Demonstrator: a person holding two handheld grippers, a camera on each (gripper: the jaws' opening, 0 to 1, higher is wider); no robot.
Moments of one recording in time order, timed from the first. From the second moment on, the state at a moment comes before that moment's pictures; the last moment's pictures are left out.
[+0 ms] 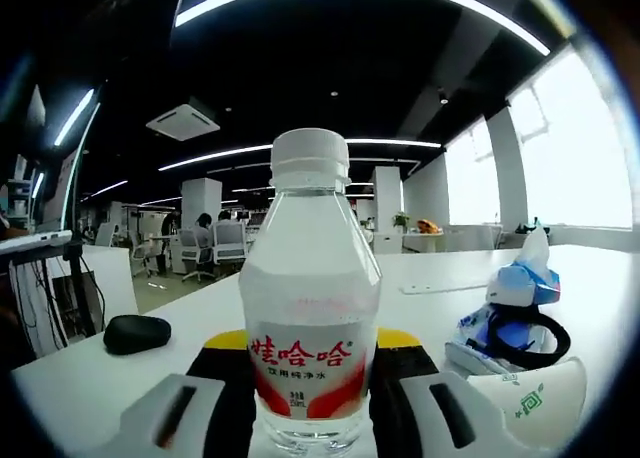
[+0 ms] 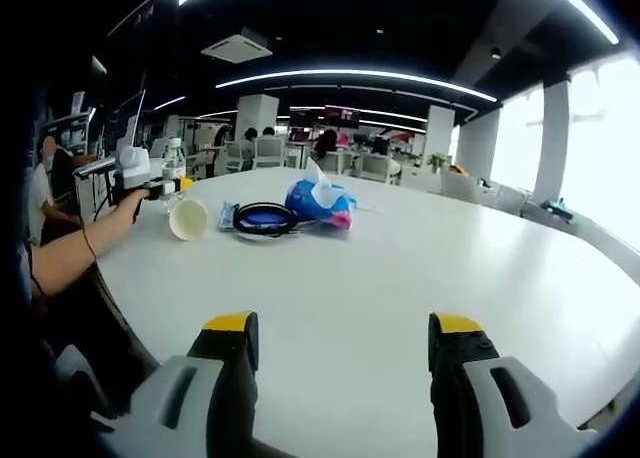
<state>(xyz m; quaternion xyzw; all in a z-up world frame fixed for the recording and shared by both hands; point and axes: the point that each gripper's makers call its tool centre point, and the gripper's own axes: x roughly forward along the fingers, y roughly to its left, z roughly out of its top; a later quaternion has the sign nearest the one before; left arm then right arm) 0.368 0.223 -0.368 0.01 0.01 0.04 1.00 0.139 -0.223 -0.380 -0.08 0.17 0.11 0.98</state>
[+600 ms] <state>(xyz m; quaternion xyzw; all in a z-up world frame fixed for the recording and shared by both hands) 0.384 0.246 -0.365 0.01 0.01 0.01 1.00 0.143 -0.214 -0.374 -0.10 0.17 0.11 0.97</state>
